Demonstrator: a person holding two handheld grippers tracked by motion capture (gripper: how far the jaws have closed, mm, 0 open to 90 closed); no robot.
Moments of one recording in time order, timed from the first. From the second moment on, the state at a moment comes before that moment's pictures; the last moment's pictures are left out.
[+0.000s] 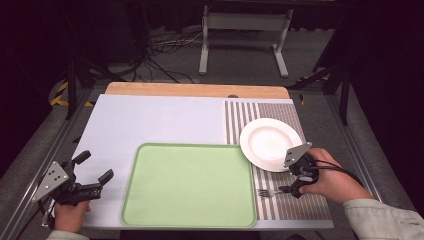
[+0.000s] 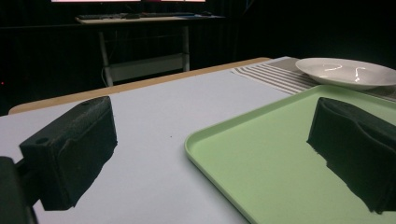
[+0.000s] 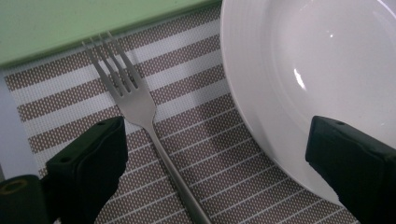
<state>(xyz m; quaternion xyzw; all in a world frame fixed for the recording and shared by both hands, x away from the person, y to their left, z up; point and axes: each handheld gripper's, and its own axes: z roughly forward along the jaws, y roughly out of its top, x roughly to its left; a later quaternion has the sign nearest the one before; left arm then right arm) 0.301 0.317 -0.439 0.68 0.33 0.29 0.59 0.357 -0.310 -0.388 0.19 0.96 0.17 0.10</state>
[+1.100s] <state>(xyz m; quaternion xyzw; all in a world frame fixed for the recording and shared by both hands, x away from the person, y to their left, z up) 0.302 0.317 -0.439 0.68 0.33 0.29 0.59 0.357 -0.295 -0.408 0.09 0.99 0.05 0.03</state>
